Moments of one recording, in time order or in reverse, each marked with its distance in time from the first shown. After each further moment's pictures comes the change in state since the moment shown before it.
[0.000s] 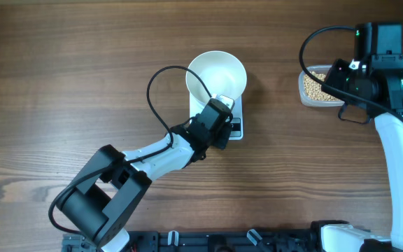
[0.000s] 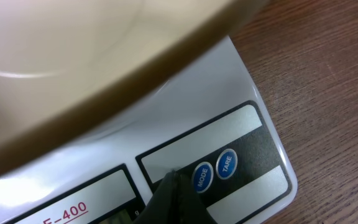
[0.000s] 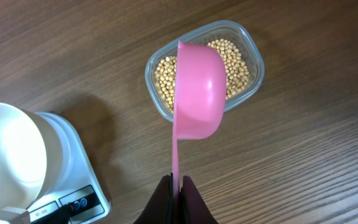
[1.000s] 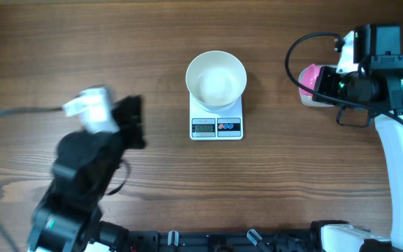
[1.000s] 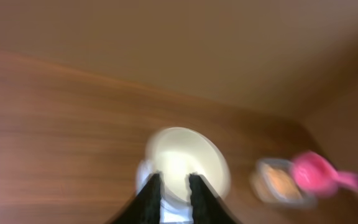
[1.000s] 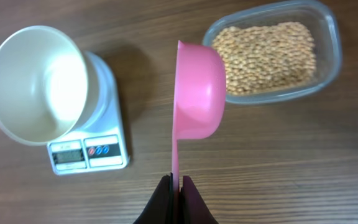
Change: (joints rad) left arm 0.390 -1.101 -0.014 -0.436 -0.027 -0.188; right arm -0.001 0.000 0.000 -0.036 -0.233 -0.238
